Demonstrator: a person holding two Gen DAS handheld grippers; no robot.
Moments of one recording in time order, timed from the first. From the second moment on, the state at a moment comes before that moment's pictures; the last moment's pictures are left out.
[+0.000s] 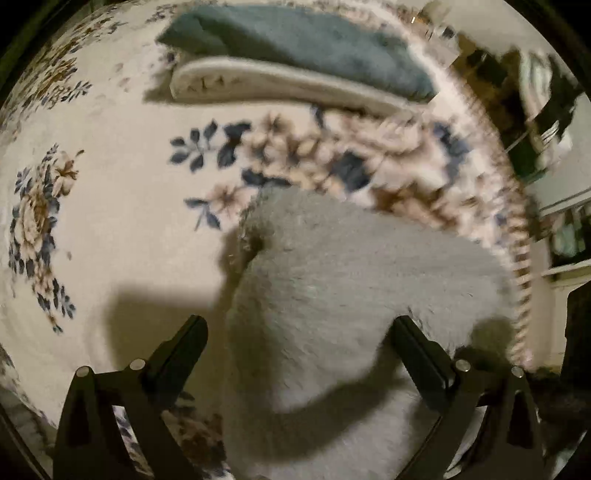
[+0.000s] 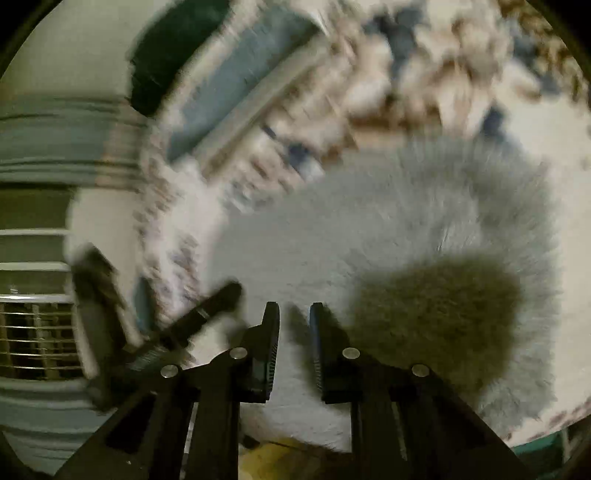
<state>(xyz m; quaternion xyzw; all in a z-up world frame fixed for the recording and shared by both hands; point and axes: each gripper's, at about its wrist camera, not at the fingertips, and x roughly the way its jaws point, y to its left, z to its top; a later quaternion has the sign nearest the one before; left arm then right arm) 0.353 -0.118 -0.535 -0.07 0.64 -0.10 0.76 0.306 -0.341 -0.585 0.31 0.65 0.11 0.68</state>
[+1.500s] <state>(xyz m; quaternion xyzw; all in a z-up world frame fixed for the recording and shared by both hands) 0.301 -0.052 -0.576 -0.35 0.55 -0.24 0.71 0.225 -0.436 -0.687 0.46 0.56 0.17 0.66</state>
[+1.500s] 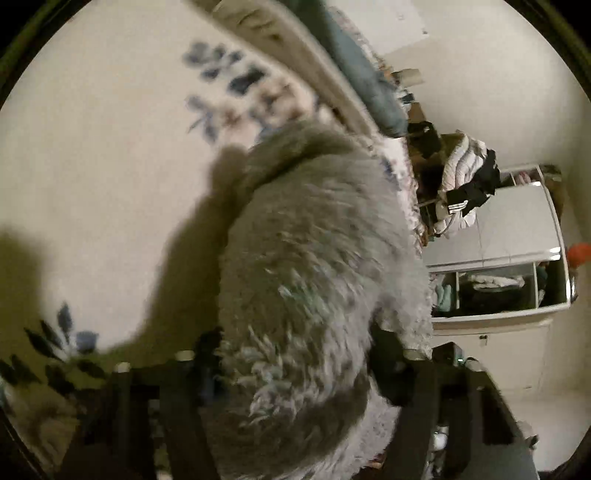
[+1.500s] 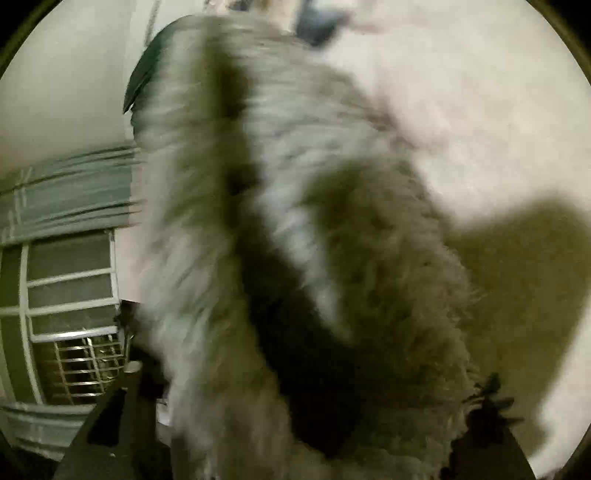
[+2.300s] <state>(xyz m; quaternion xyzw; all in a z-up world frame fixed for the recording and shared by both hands) 0.569 -0.034 -0.413 -0.36 0.44 -0.28 0.78 0.474 -0.430 -0.489 0.41 0.45 0.19 0.77</state>
